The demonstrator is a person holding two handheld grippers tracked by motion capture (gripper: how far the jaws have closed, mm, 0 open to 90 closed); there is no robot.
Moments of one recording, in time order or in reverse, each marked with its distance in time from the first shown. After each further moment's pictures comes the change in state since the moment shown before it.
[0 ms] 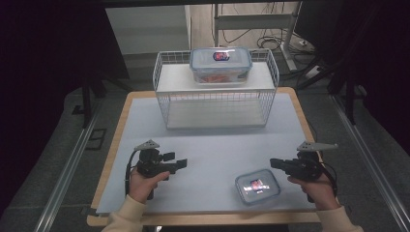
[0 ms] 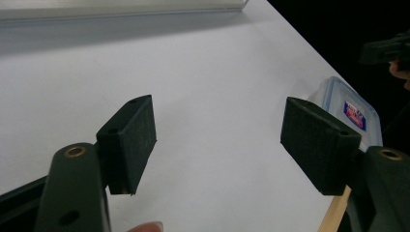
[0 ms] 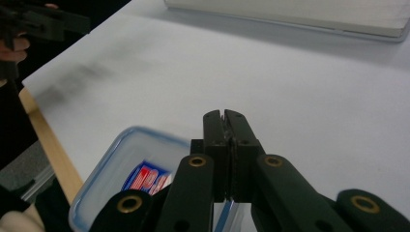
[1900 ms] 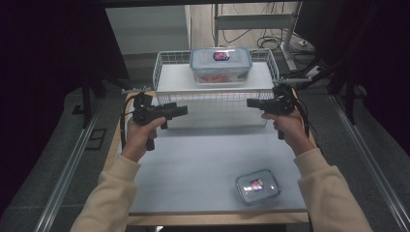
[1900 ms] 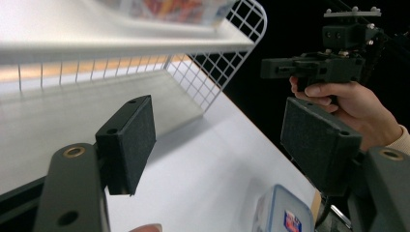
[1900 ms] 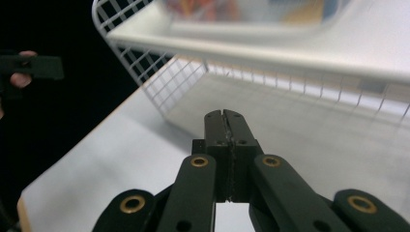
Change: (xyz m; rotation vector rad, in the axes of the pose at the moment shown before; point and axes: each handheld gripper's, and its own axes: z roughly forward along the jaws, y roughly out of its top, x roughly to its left) left arm 0.001 0.133 -0.029 -0.178 -0.147 -0.013; right arm -0.010 0.167 0.057 -0.110 0.015 0.042
